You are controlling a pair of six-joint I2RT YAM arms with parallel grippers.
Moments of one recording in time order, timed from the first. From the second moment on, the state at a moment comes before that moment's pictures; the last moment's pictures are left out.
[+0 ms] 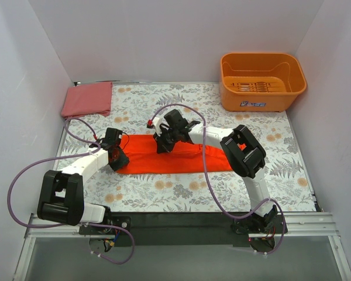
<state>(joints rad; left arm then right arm) -0.19 1.37 0.69 -0.51 -0.17 -0.77 0.79 2.13 1.49 -0.20 -0.55 -0.19</state>
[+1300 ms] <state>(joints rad) -0.19 1.16 0.68 -0.39 -0.14 -0.63 0.57 1.80 1.15 -0.25 0.06 0.13</state>
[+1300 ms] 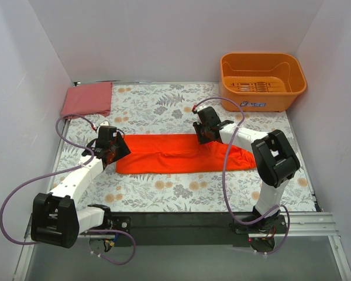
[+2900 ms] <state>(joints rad) -0.19 1.27 0.68 -0.37 -0.08 -0.62 0.51 1.68 1.16 -0.36 -0.01 0.16</state>
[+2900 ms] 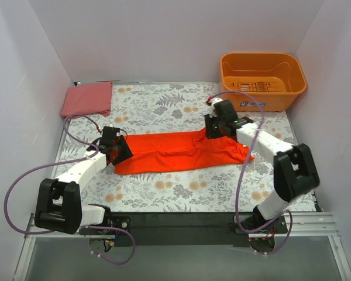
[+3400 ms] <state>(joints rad) -0.19 1.34 0.68 -0.39 -0.07 -0.63 -0.15 1.28 0.65 -0.29 -0.31 0.24</state>
